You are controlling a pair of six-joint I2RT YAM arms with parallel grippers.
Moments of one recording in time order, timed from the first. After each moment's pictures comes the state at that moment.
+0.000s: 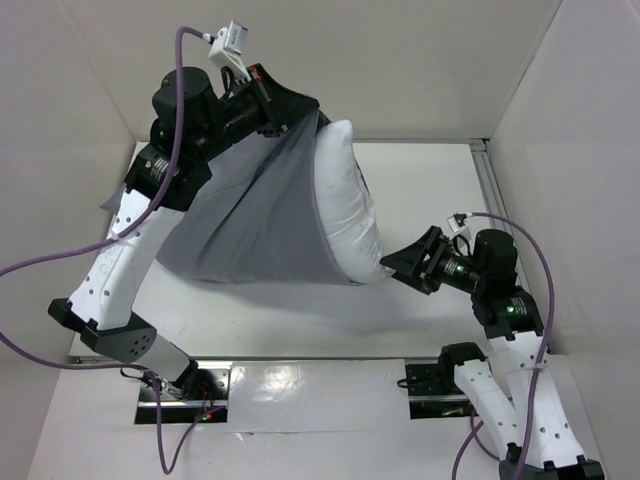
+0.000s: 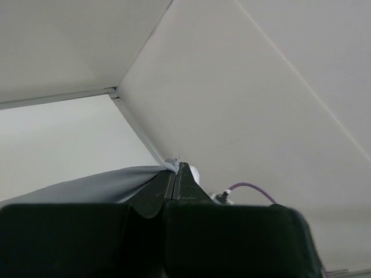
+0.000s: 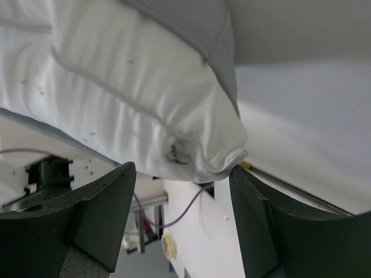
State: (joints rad) left arm -0.55 1.52 2.08 -0.47 0.24 -0.67; right arm 0.11 0.58 0.73 -0.59 -0.74 0.98
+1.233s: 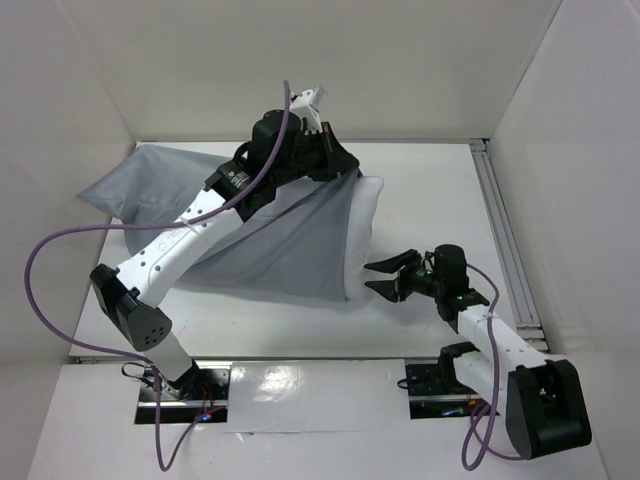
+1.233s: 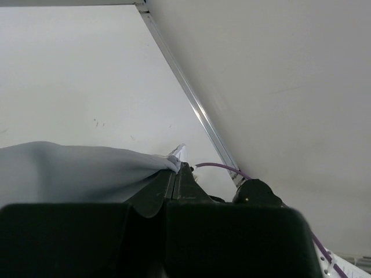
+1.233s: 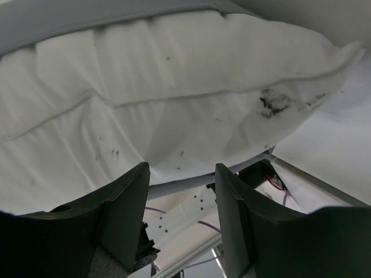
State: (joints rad) left arm -0.70 1.63 1.82 -0.40 0.11 -0.63; right arm 0.16 0.92 0.27 0.12 -0.70 1.64
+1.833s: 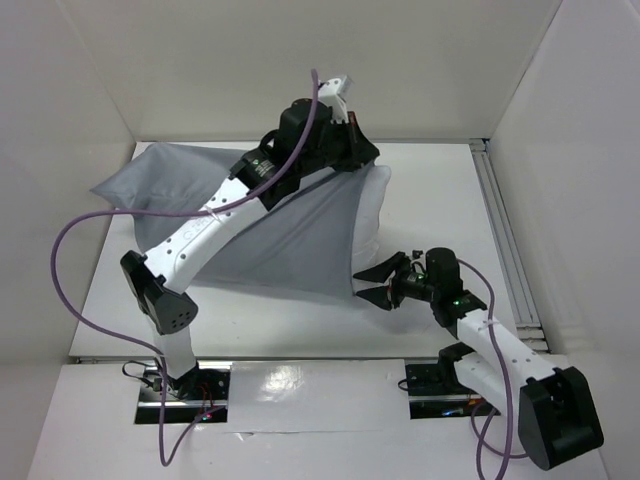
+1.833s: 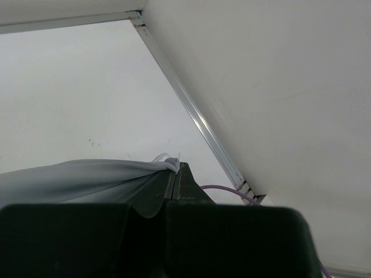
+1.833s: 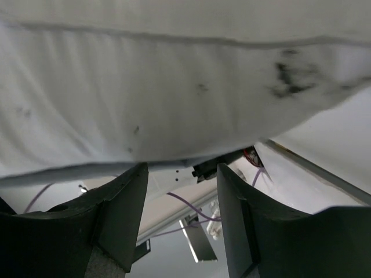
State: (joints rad) left arm -0.76 1.79 2.07 -0.47 0.04 -0.58; right arm 0.28 0.85 0.27 0.09 -0.69 1.58
